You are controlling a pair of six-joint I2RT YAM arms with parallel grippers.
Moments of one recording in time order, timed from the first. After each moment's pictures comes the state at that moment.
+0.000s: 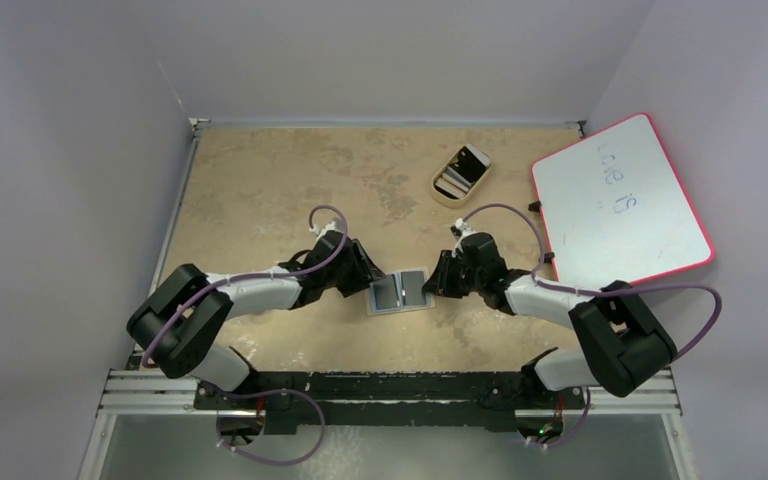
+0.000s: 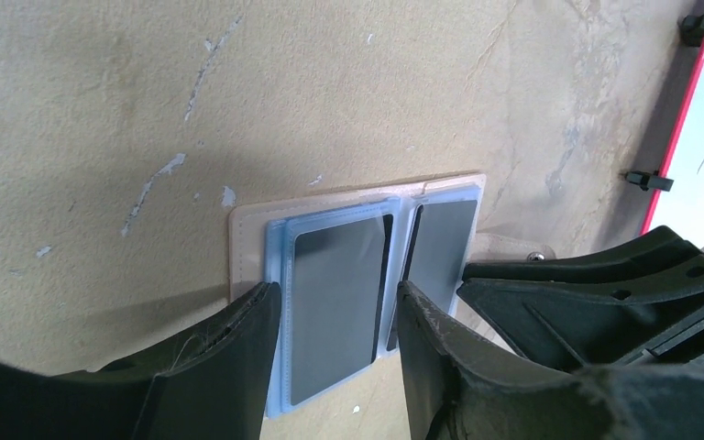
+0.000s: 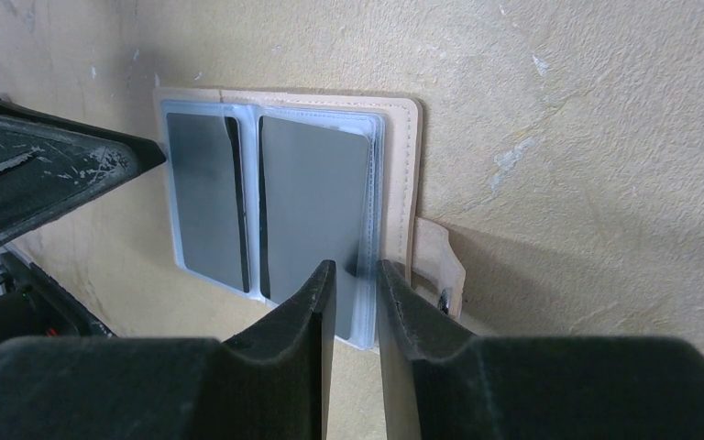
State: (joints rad) left arm -0.71 1.50 0.61 0.14 0.02 -1.12; right arm 0.53 1.38 0.47 0.13 -0.24 0.66
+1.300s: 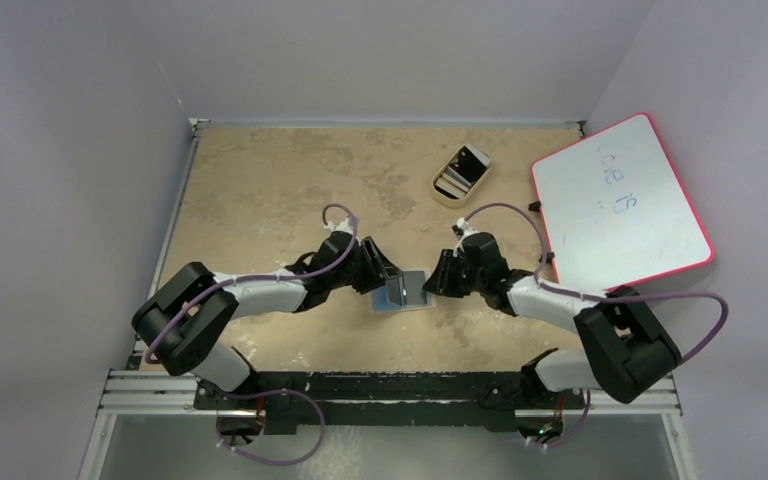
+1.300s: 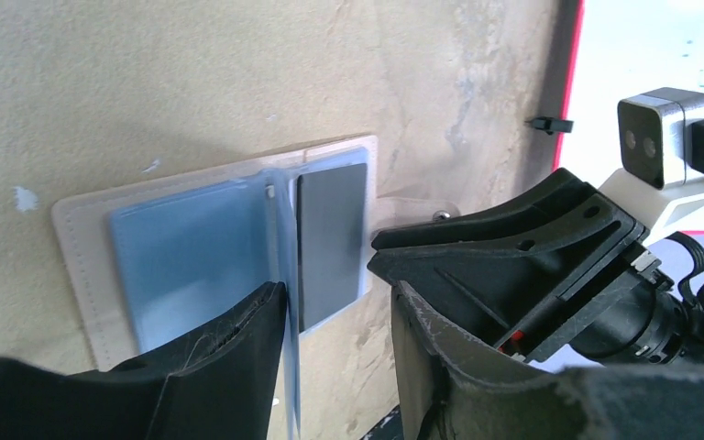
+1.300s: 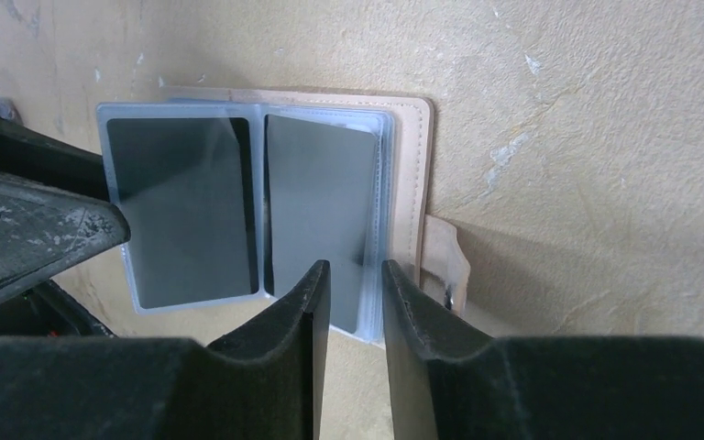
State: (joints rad) left arm -0.76 1.52 0.61 0.29 0.09 -1.15; right arm 0.53 1.37 0.47 0.12 -0.23 0.66
